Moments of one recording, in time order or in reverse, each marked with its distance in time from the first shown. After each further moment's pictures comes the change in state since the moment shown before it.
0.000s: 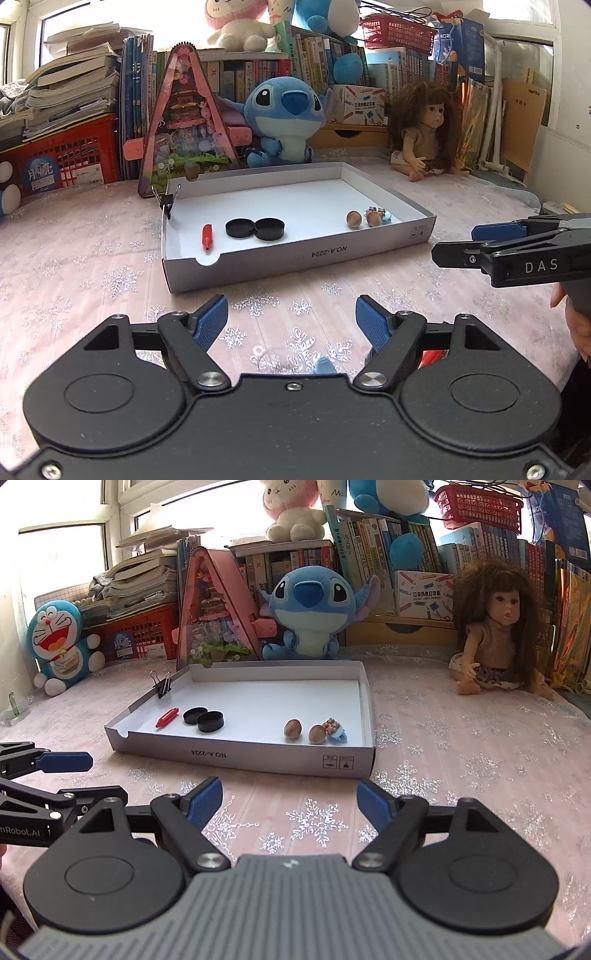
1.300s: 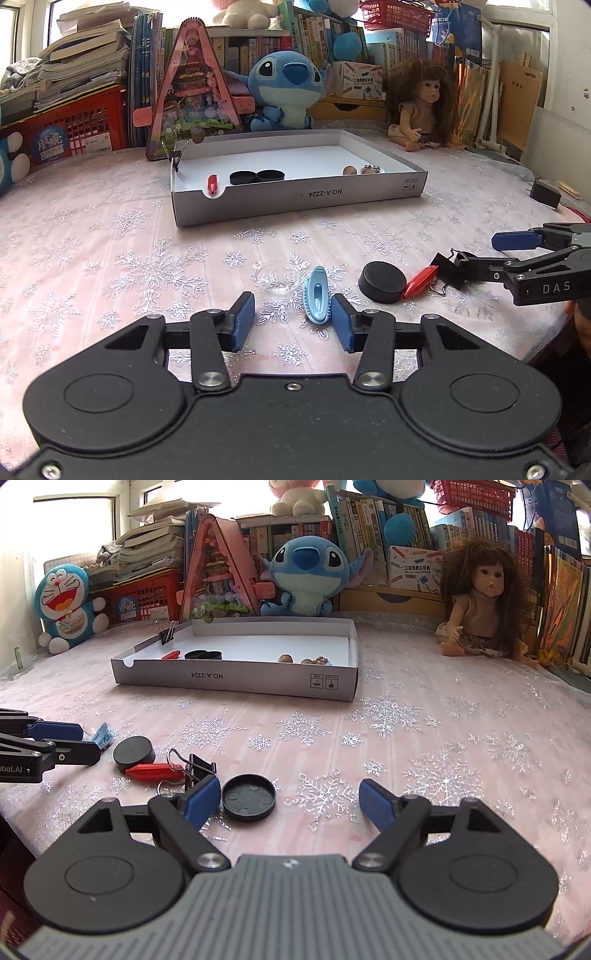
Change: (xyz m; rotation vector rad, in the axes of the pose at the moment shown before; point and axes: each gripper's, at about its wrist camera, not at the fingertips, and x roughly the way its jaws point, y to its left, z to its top) left arm -0.018 -0.003 -0.044 -0.013 0.047 0.015; right arm -0.025 -0.003 -0.060 -0.036 0.047 -0.018
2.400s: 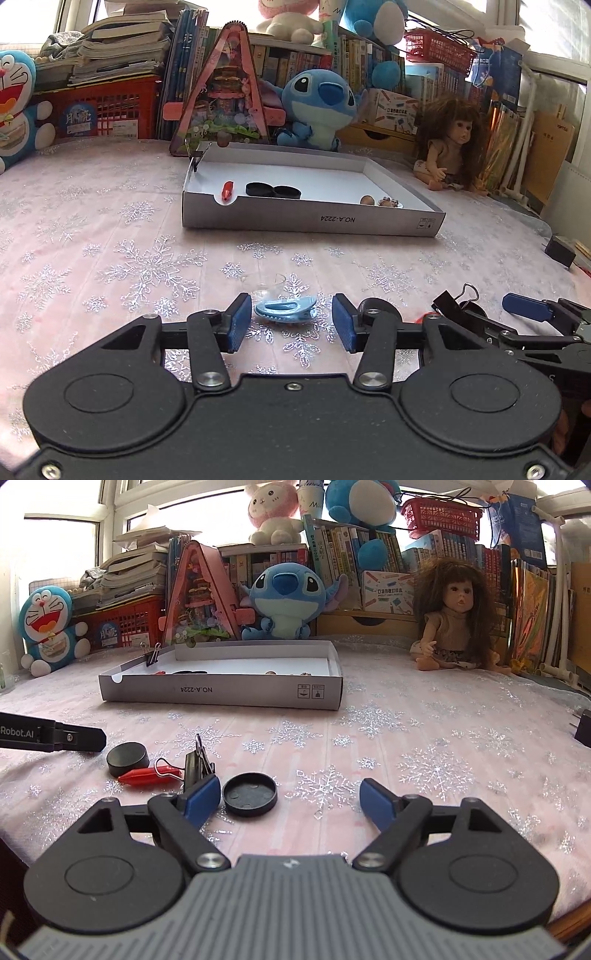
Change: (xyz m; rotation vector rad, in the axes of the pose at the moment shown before) left arm 0.007 -0.007 0.003 -0.175 -0.059 0.043; right arm -0.007 0.014 -0.023 0.035 -0.127 -0.088
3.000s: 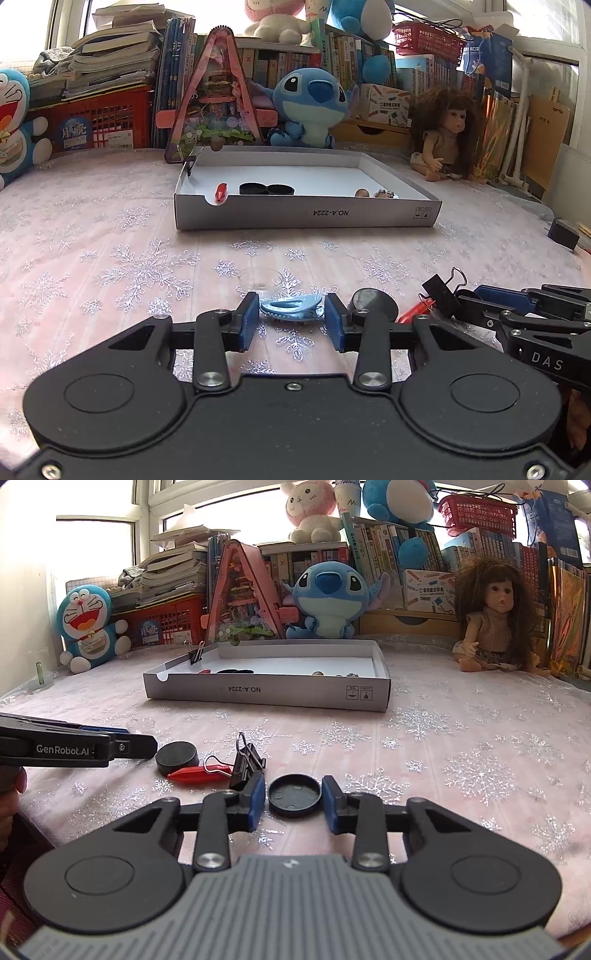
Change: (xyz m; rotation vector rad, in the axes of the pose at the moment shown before) left arm -0.001 -0.012 -0.008 0.059 -0.014 0.018; right arm -0.002 0.011 0.004 -0.021 0.014 0.141
